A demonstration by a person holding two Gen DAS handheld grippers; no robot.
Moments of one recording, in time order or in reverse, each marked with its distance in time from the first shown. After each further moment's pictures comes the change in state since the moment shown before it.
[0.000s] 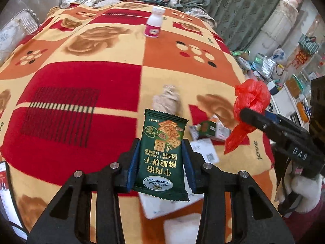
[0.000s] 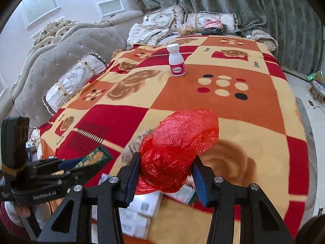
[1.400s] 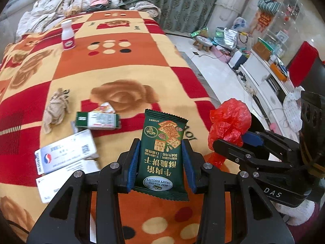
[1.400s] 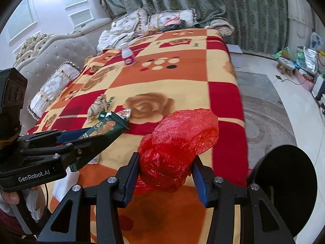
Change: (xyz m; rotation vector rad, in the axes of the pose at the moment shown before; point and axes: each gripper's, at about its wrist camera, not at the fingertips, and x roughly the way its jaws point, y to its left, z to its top) left arm 0.017 -0.184 -0.037 0.274 0.022 -0.126; right arm -0.111 -0.086 -0.112 0.152 -0.012 -0.150
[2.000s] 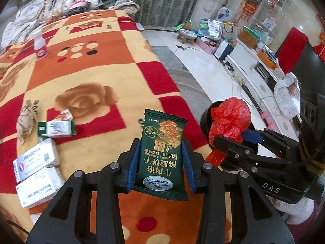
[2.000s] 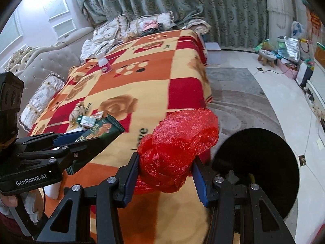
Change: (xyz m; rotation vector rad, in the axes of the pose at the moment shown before) left arm 0.025 -0.063 0.006 0.084 0.032 -0.062; right arm -0.031 -0.059 -0.021 0.090 -0.025 -0.081
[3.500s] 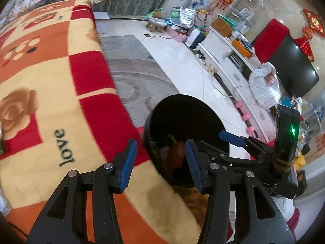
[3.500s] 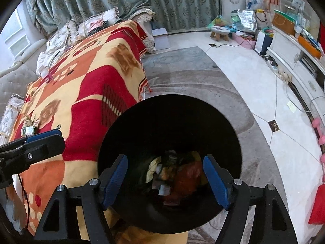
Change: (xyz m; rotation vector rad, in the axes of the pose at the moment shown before) left arm 0.066 -0.077 0.022 0.042 0.073 -0.193; right arm -0.005 -0.134 -0.035 0.205 0.066 -0.205
